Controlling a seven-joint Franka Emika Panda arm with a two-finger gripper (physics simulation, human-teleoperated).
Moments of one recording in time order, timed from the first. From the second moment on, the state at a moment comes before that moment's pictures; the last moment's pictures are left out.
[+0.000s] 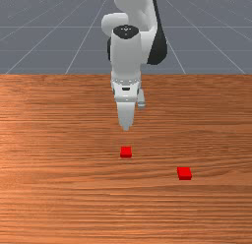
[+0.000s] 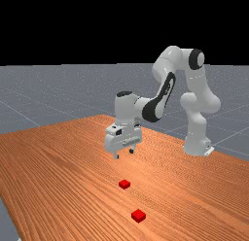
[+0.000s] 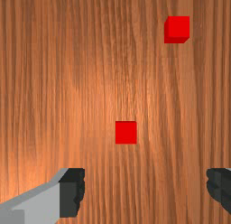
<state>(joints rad) 0.00 0.39 0.00 -1.96 0.00 2.36 -0.79</state>
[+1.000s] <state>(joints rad) 0.02 0.26 -0.15 -2.07 0.18 2.24 0.64</state>
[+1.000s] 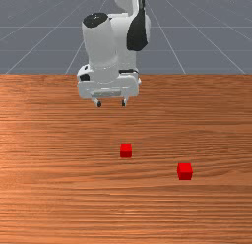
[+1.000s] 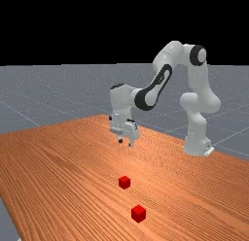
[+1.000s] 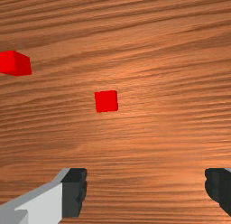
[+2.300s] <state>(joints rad) 0.13 0.58 -0.15 -1.89 0.12 2.38 0.75</state>
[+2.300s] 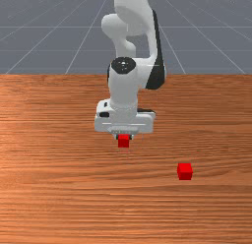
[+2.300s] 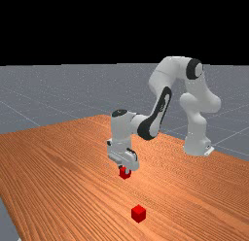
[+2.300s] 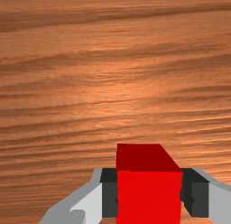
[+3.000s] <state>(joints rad) 0.30 0.66 -0.08 -1.59 0.07 2.36 0.91</state>
